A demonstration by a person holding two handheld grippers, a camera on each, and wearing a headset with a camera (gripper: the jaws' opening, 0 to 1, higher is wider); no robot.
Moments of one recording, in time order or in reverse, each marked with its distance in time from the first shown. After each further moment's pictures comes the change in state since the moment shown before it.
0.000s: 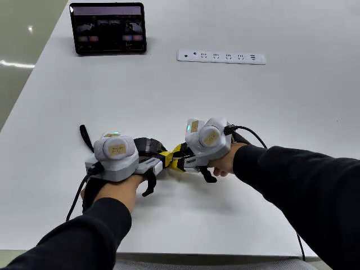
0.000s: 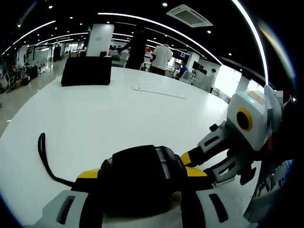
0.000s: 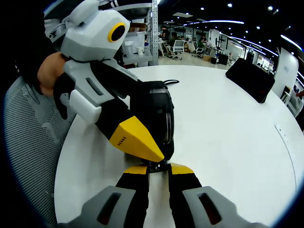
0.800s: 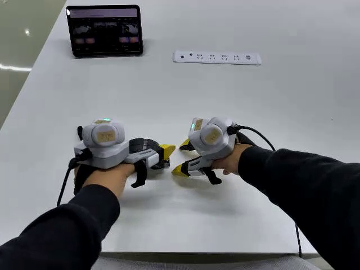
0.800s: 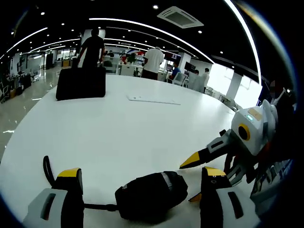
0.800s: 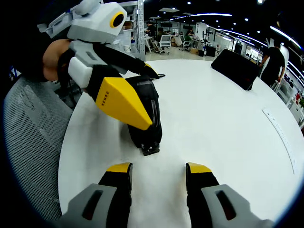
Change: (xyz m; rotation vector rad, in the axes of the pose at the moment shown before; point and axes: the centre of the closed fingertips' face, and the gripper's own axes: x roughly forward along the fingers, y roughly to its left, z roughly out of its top) left arm -0.010 0.005 0.038 0.075 -0.031 -0.066; right arm -0.031 -0.012 -0.018 0.099 0.040 -0.091
